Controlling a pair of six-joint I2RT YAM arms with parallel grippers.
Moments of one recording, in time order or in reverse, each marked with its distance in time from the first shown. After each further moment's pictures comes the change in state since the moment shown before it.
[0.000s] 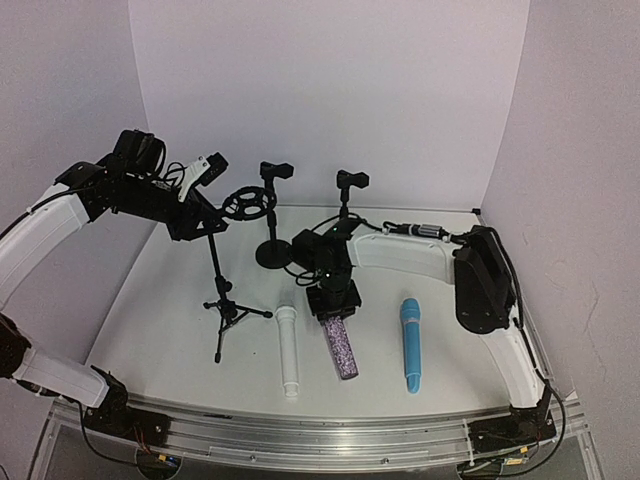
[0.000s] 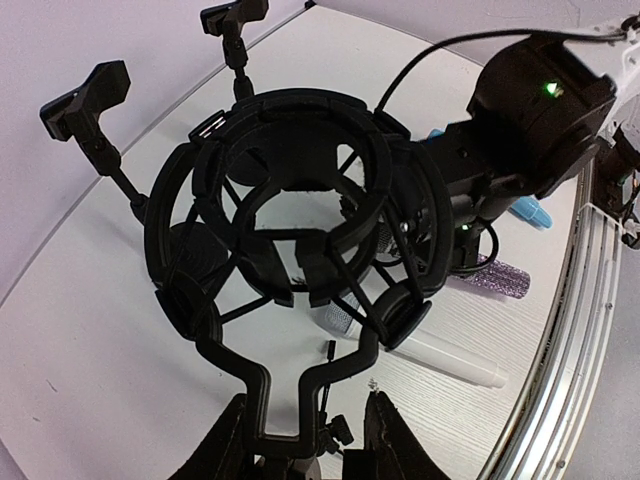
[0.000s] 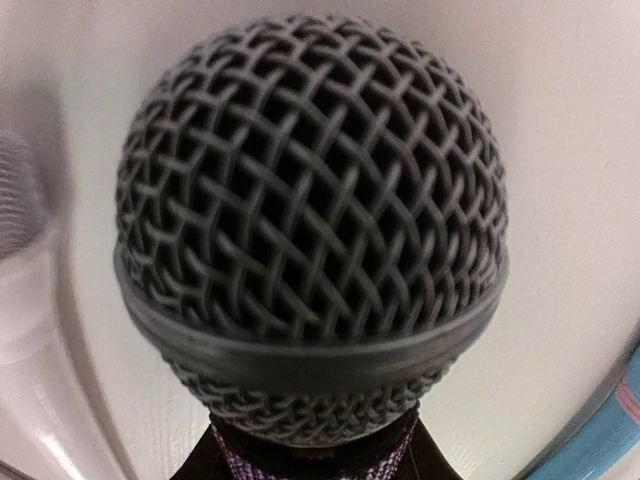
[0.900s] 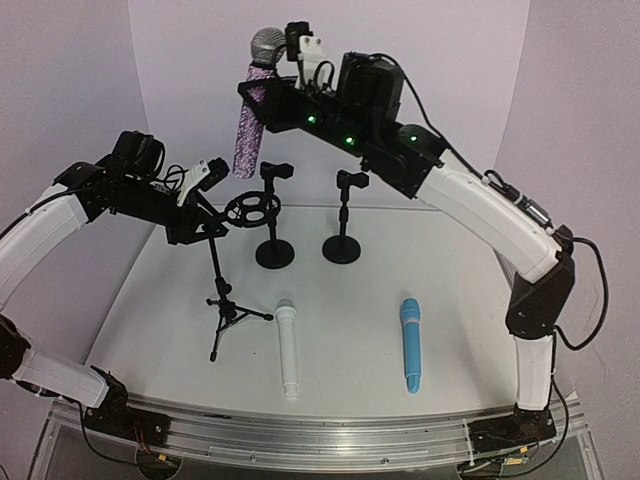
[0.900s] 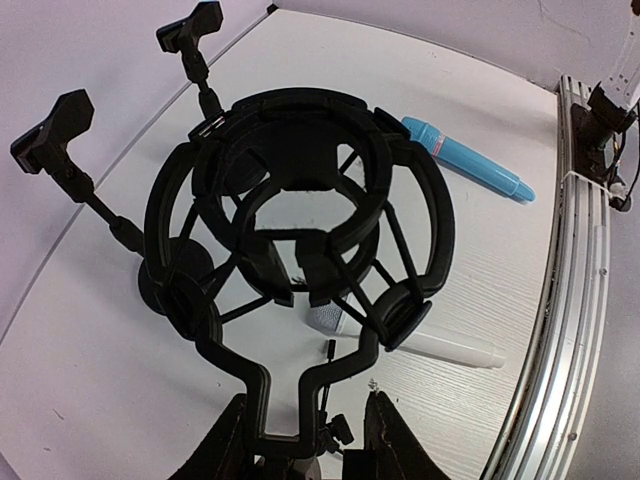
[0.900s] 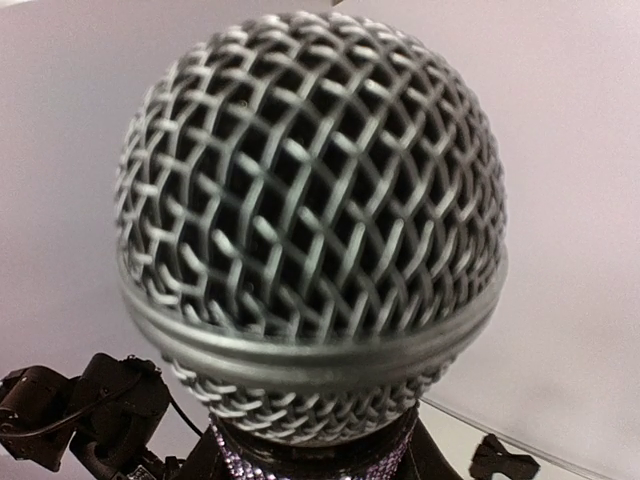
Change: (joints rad) left arm 0.000 -0.006 -0.001 -0.028 0.060 0.112; right arm 0.072 -0.292 0.377 1.014 0.010 -0.536
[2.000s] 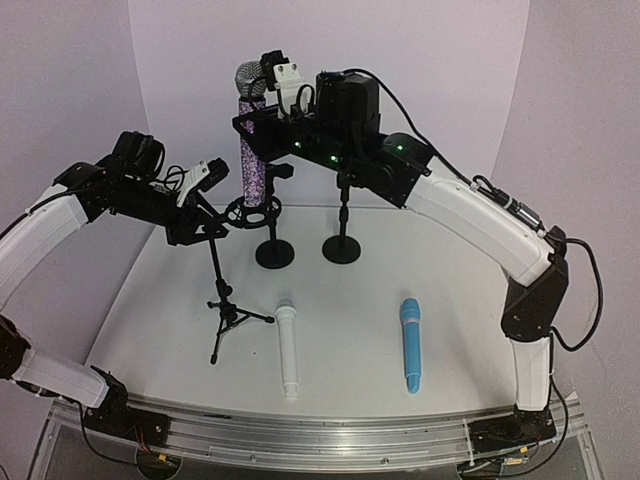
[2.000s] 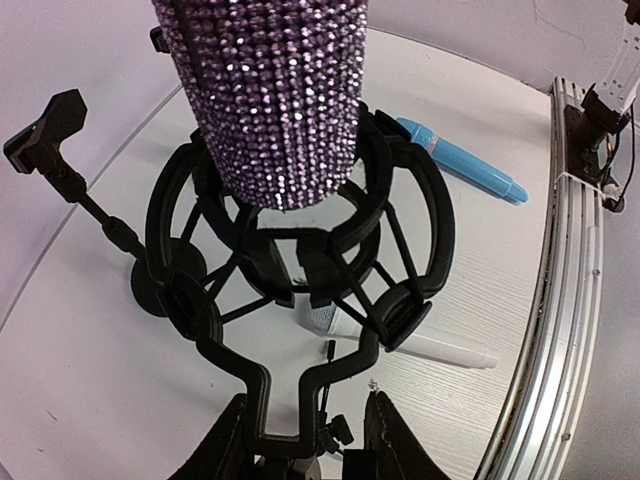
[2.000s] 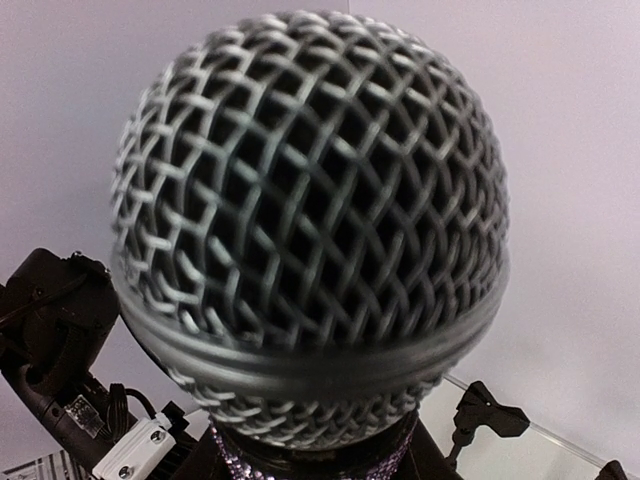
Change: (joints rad) left arm 0.002 -0.002 -0.002 -0.003 0.014 -0.008; right arm 0.031 0.035 -0.009 -0.132 0.074 -0.098
